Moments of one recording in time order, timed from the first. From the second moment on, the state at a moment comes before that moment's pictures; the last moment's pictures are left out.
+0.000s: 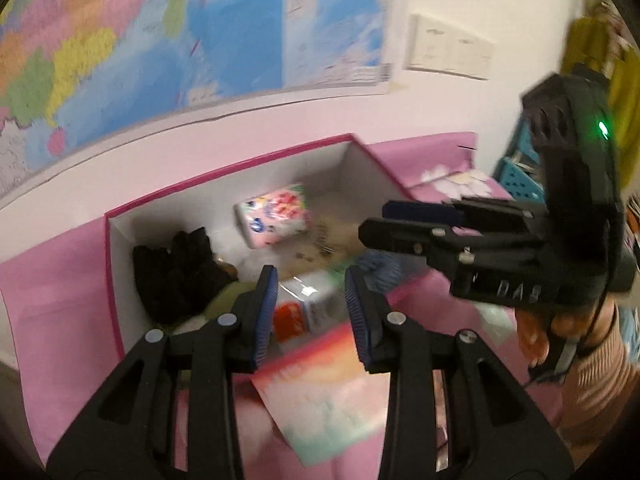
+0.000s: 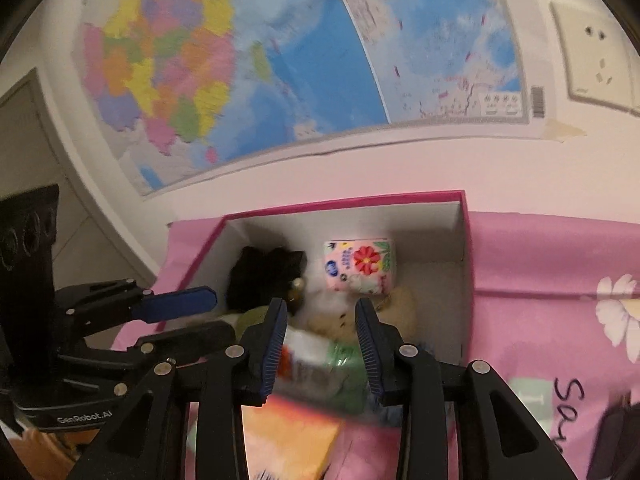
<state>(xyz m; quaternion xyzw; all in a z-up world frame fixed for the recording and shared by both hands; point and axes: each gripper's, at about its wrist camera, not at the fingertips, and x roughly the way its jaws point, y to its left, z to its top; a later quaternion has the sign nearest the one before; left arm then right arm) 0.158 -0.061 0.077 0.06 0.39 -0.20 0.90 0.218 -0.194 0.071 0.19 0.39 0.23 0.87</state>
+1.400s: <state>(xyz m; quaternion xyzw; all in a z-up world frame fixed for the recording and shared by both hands) 0.070 -0.116 -0.045 -0.02 0.54 -0.34 0.77 0.085 -0.216 -0.010 0.20 0.50 0.23 0.81</state>
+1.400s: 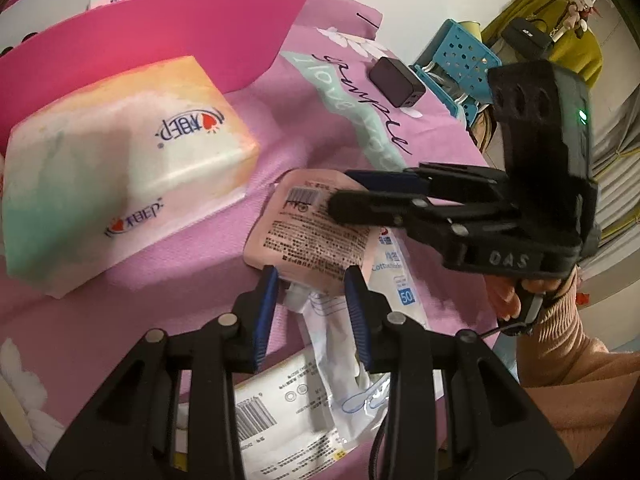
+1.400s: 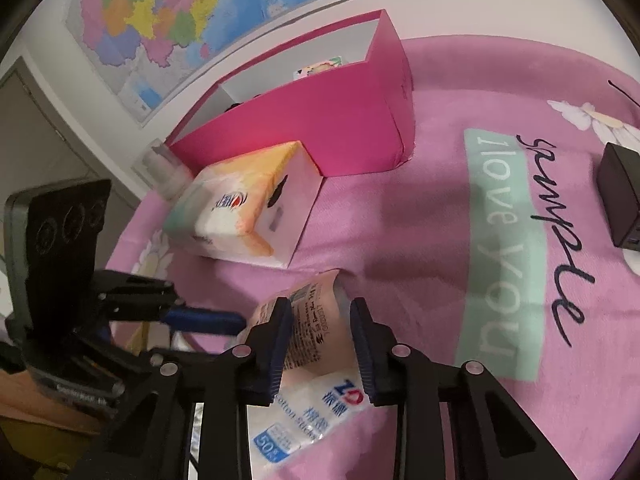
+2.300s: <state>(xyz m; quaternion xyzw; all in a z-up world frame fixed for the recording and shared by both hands) 0.072 -0.105 -0.050 -0.04 0.55 -0.33 0.77 0.063 -0.224 -0.014 0.25 0.48 0.22 0.81</state>
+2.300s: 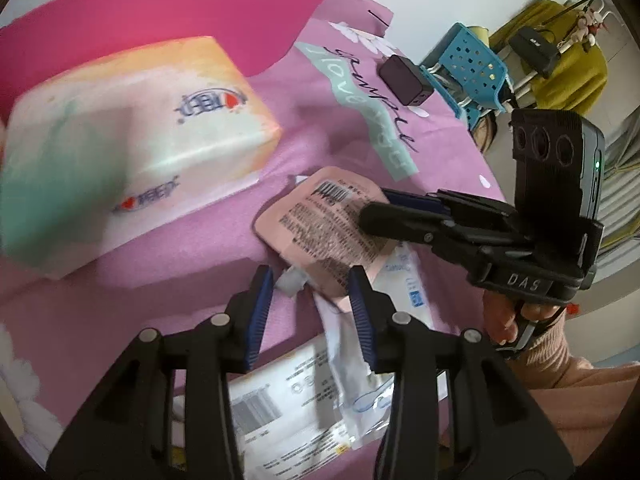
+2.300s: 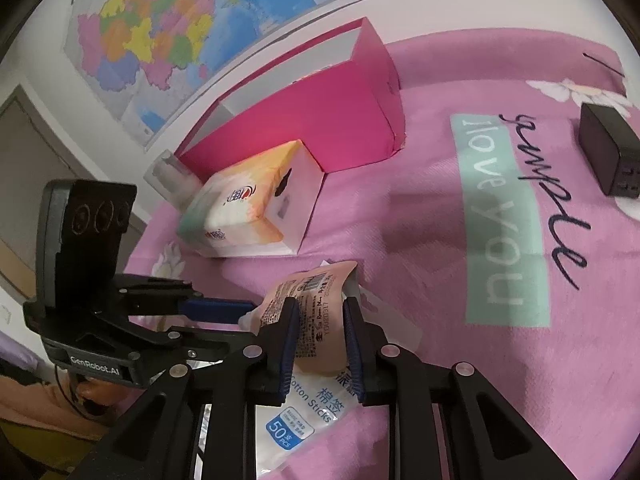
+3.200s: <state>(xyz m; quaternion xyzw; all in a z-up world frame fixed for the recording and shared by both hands) 0.066 -0.109 -0.045 -0.01 0.54 -0.29 0.79 0.064 -0.222 -0.013 0.26 0.47 0.22 0.81</state>
